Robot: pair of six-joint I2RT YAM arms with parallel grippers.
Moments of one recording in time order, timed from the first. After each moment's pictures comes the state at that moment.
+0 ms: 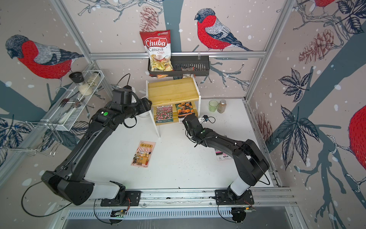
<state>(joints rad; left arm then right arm) -0.36 1.38 1.57 -0.78 -0.03 -0.60 0.74 1.61 1.01 0.02 0.29 1.44</state>
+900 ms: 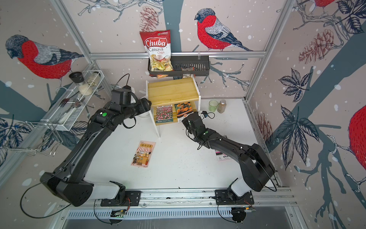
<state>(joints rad) -0.36 1.36 1.56 -0.79 -0.03 -0.60 0.74 1.53 0.98 0.12 0.22 1.31</state>
